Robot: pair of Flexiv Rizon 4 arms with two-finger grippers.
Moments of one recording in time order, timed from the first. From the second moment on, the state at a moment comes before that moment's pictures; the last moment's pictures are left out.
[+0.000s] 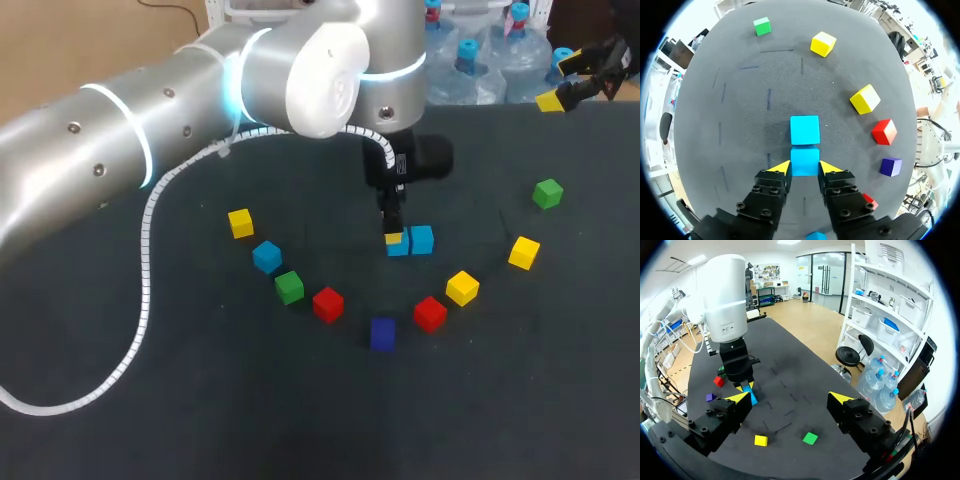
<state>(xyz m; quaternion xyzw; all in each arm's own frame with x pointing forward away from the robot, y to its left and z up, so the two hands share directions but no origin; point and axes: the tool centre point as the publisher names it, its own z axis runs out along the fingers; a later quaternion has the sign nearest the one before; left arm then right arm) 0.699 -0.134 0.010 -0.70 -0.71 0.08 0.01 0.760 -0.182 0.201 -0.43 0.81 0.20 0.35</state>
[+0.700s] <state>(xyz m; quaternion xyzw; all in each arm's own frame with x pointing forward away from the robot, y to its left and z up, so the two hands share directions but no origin) 0.710 -0.103 0.029 -0.65 -0.75 0.09 0.02 0.760 -0.182 0.201 -0.43 0.81 0.20 0.35</state>
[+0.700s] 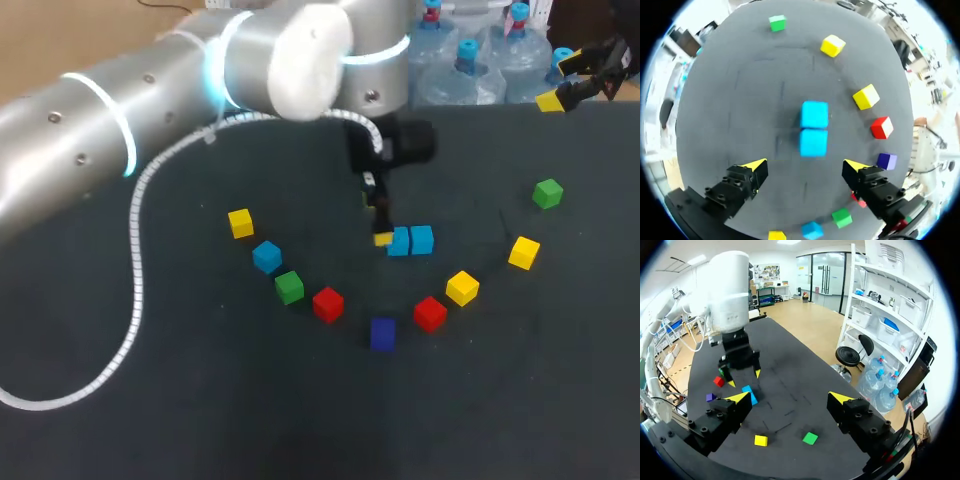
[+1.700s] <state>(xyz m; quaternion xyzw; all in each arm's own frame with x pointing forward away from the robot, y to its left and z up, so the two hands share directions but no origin) 0.675 0.022 0.083 -0.39 -0.92 0.06 0.02 0.760 -0.182 0.201 -0.43 0.81 0.20 0.35</state>
